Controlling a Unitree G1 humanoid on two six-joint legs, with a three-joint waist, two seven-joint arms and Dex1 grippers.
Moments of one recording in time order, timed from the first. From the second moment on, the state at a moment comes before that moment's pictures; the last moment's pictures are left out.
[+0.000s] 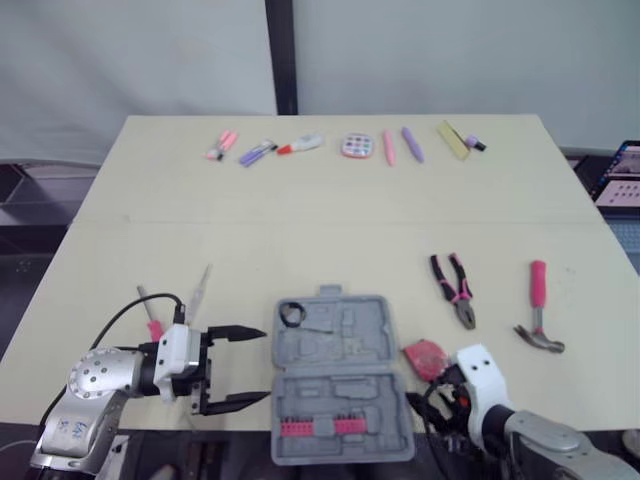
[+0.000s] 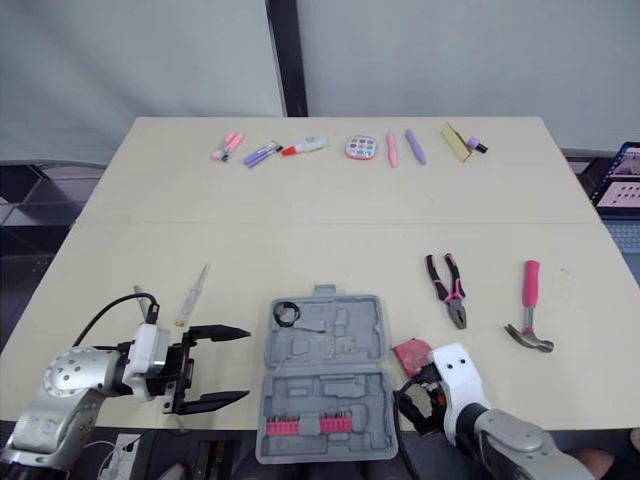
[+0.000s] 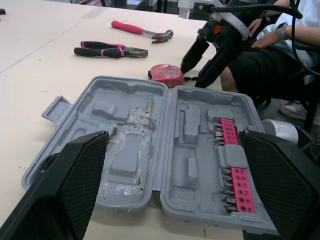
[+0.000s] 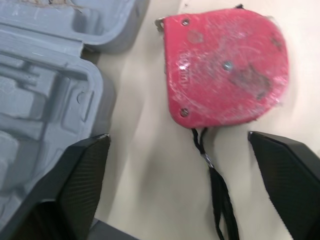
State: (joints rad) left arm 0.13 0.69 0.08 -0.22 -0.49 -0.04 -1.22; right arm 0.38 -0.47 -0.18 -0.85 0.45 1.21 0.35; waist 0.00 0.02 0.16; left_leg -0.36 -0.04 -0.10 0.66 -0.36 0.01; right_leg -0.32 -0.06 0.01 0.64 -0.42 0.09
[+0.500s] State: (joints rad) left arm 0.10 0.68 0.08 -0.19 -0.49 -0.05 -1.22; right arm 0.60 -0.91 -0.68 -0.87 0.62 0.92 0.98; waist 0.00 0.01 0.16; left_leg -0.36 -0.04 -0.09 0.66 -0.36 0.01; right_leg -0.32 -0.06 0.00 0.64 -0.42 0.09
